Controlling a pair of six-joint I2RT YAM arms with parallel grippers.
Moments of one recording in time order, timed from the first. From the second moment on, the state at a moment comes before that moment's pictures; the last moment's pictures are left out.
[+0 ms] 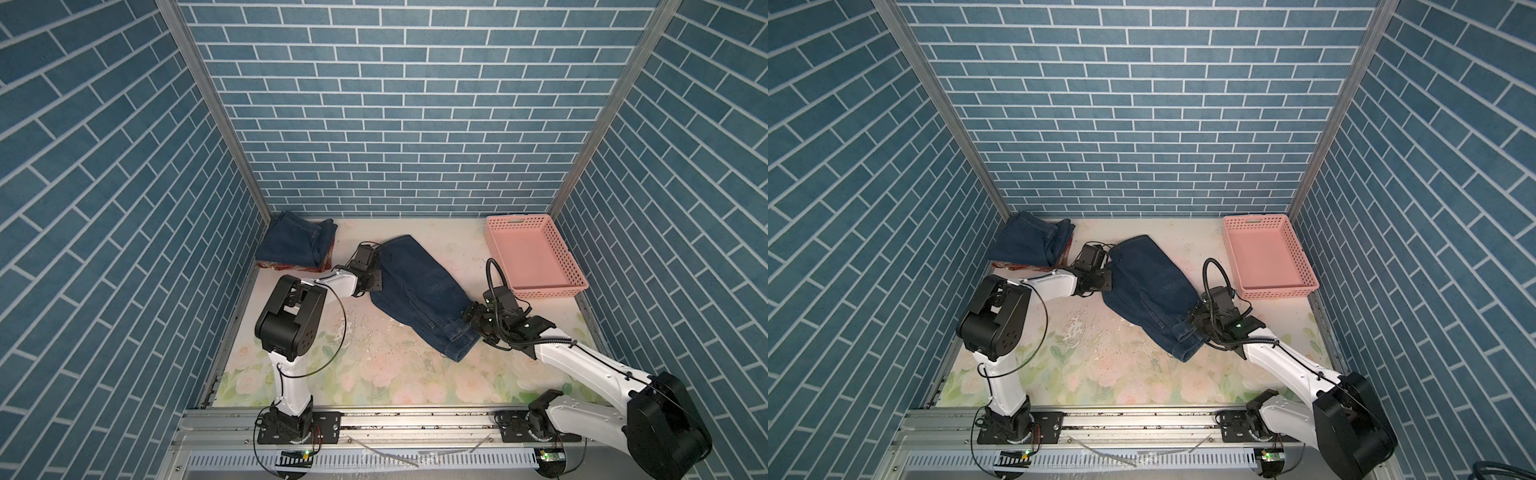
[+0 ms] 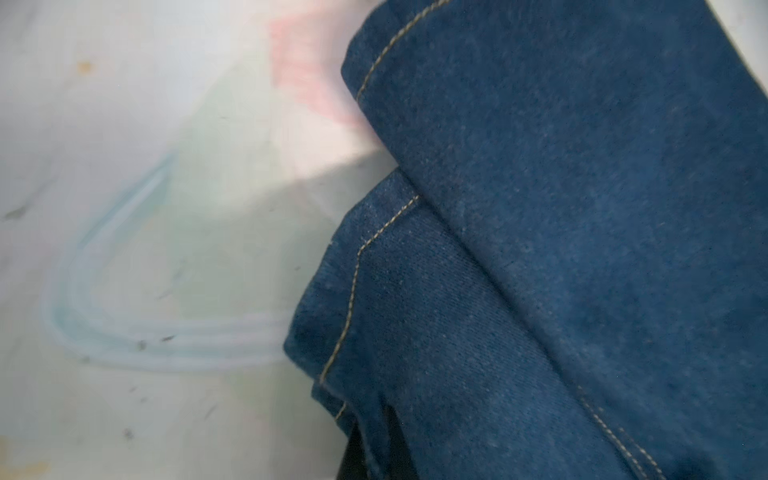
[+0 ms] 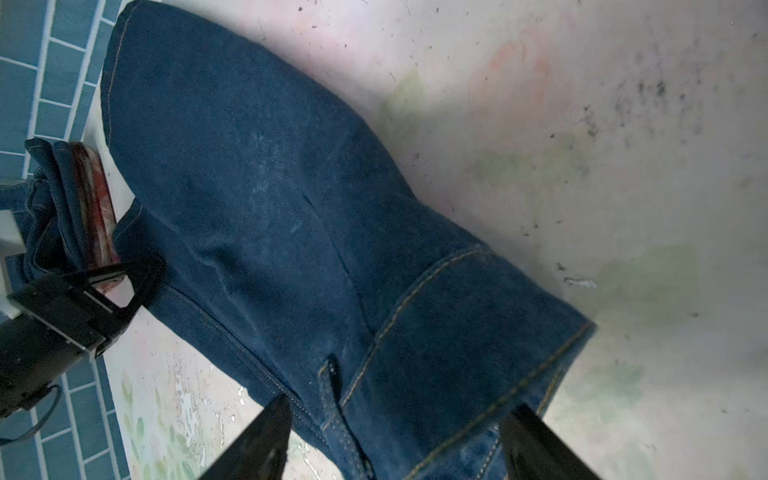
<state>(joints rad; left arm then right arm) -0.39 1.89 1.12 -0.18 -0.06 -0.39 0.57 1.15 0.58 -0.32 -0.02 1.05</state>
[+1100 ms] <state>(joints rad) -0.54 1.49 0.58 0.01 -0.10 -0.70 0.26 1.97 1.26 0.01 -0.38 0.67</state>
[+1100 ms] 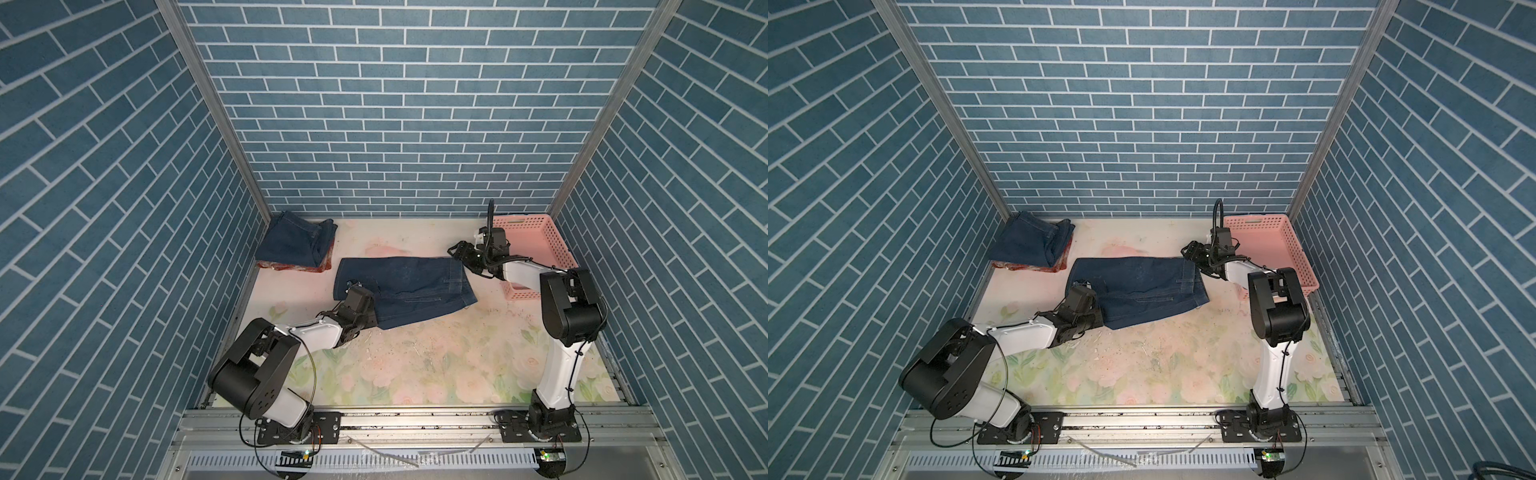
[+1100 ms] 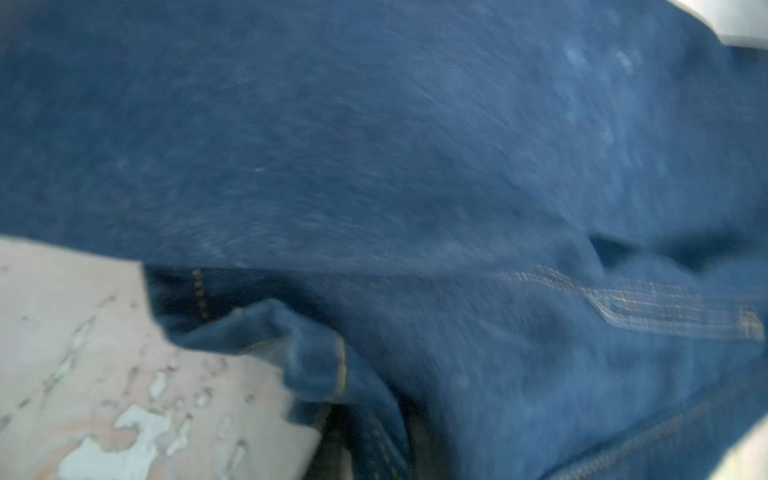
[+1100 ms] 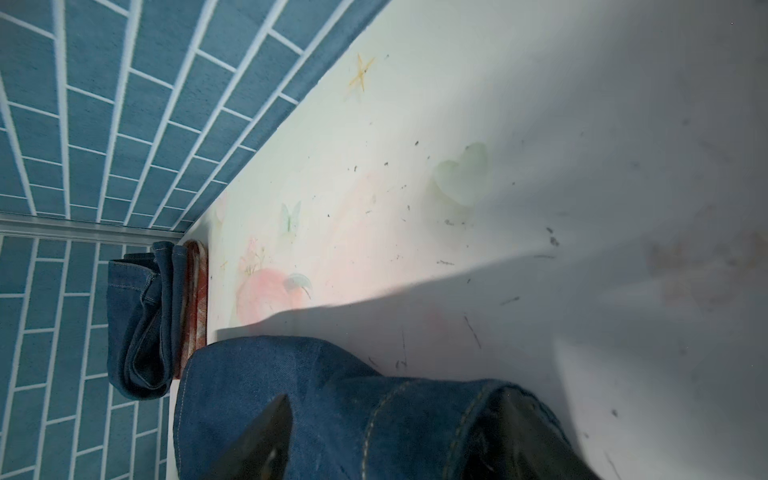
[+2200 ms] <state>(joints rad) -0.42 1.41 0.66 -0.19 0.02 -0.63 0.26 1.57 0.96 -0.20 -0.31 0.52</state>
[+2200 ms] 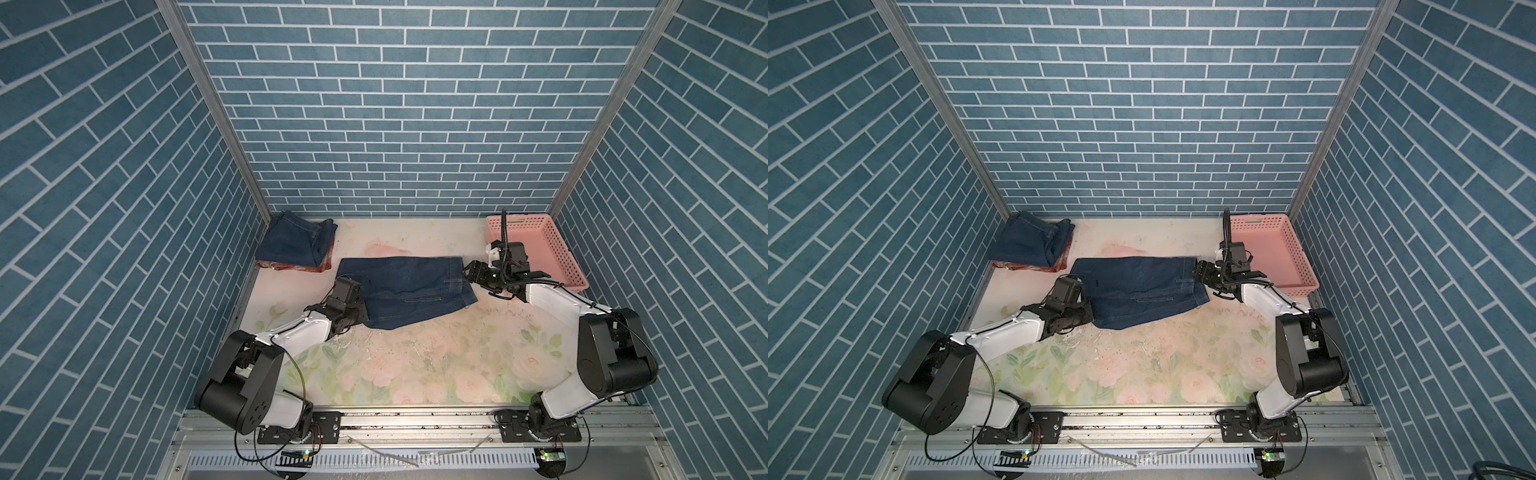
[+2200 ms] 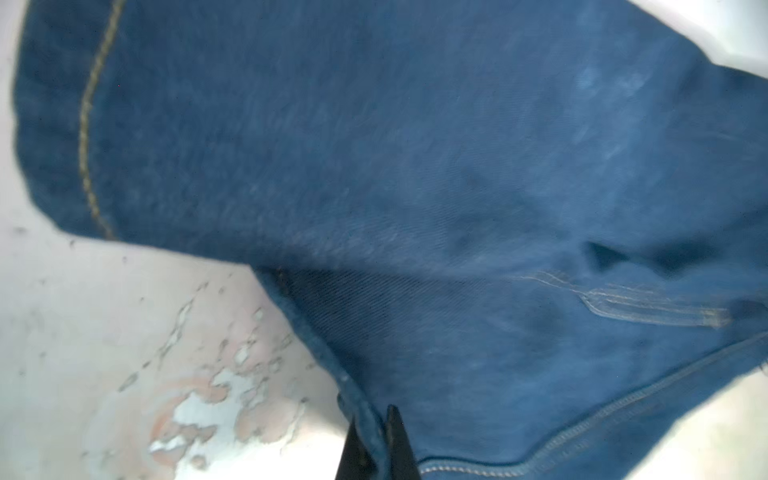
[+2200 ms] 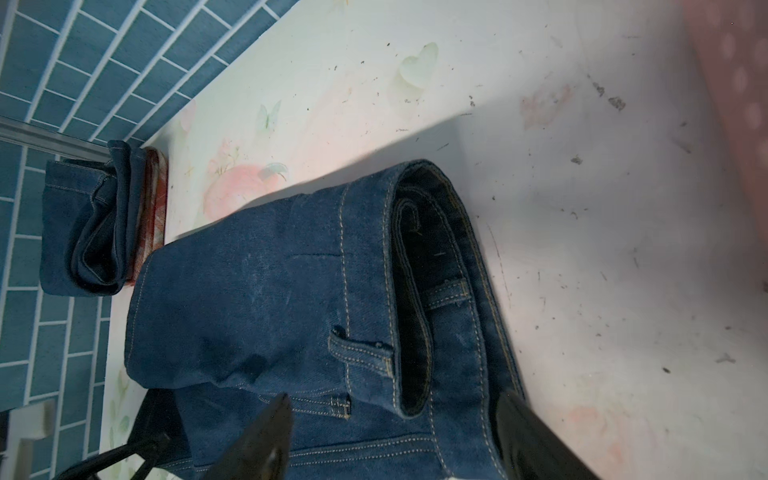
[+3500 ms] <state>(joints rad) -0.22 1.45 0.74 -0.36 0.00 -0.61 0.35 1.58 0.95 -0.24 -0.30 0.50</state>
